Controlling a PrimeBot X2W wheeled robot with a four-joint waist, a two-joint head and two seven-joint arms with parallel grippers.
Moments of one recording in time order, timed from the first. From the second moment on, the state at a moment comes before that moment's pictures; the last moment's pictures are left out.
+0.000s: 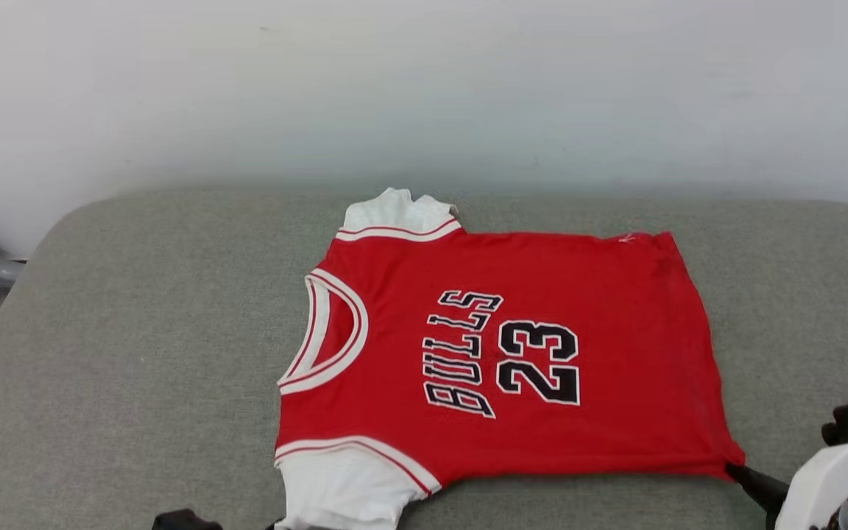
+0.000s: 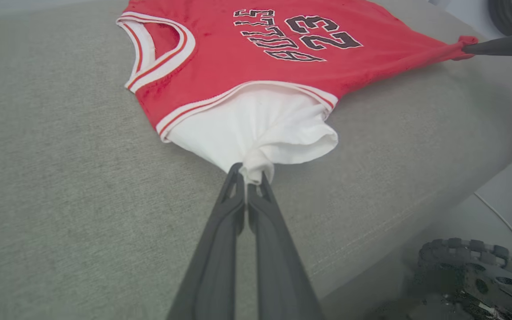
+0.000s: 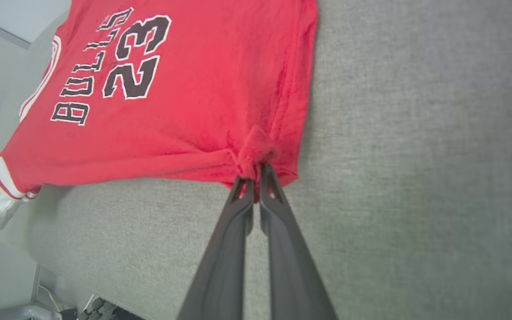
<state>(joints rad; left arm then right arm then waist) 0.14 0.61 -0.50 -0.05 -0.60 -0.06 0.00 -0.13 -0.47 0.24 0.45 0.95 0.13 0.38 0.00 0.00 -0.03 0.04</state>
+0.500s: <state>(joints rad) 0.30 0.71 -0.49 -0.23 -0.65 -0.04 0.04 0.09 -0.56 0.16 0.19 1.01 0.13 0.49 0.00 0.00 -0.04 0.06</state>
